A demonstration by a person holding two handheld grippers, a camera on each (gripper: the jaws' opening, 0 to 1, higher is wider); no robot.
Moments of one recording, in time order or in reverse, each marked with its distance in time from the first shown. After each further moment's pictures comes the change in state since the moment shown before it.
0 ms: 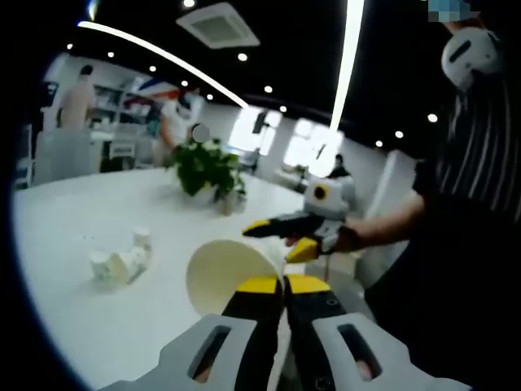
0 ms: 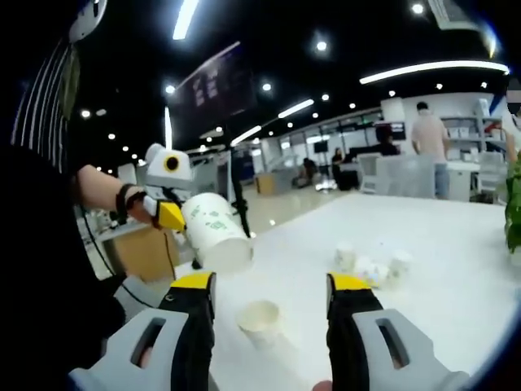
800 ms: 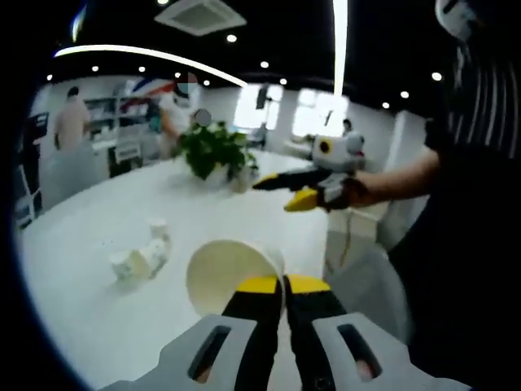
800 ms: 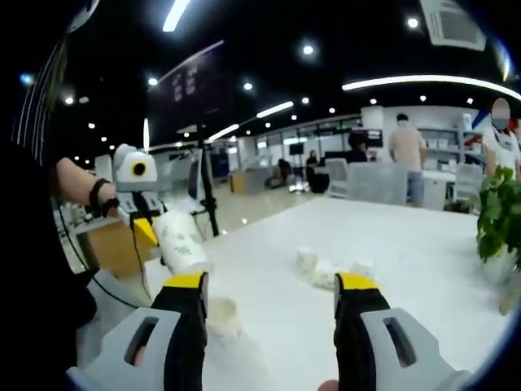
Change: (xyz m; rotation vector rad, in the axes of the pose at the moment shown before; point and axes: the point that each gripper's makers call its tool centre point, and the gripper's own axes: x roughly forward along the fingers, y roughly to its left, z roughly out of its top) left arm -0.001 0.019 -0.029 0.149 0.162 0.095; right arm -0.011 -0.041 0.004 -0.047 0.012 -0.145
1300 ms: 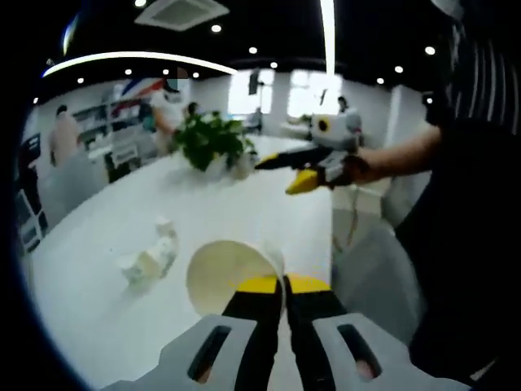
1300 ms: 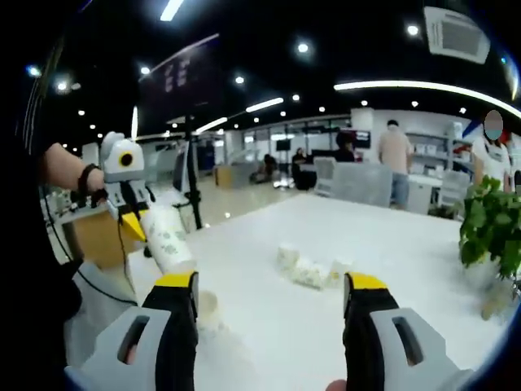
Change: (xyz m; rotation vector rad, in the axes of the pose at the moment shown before) left arm -0.003 0.006 -0.012 0.109 0.117 0.015; right arm -0.007 -0.015 0.001 -0.057 0.031 -0.099
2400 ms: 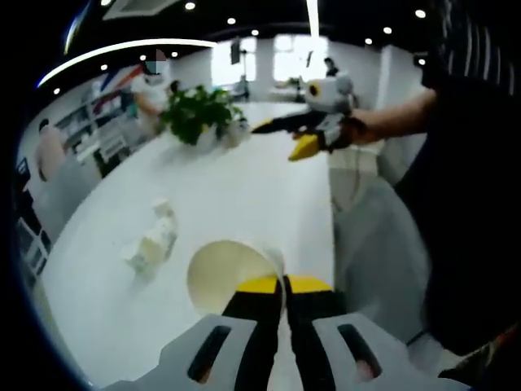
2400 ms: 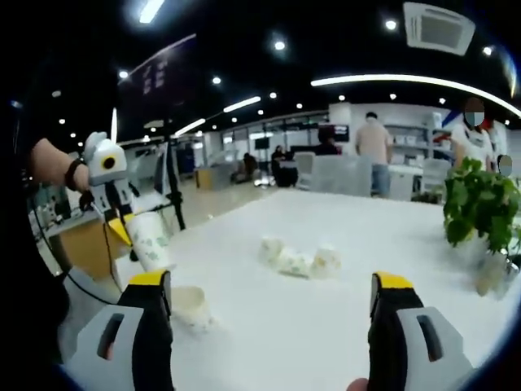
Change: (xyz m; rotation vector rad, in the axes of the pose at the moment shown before) left arm -0.003 0.004 -0.025 0.099 0.189 -0.024; right arm -0.006 -0.016 -0.022 0.075 0.004 -0.091
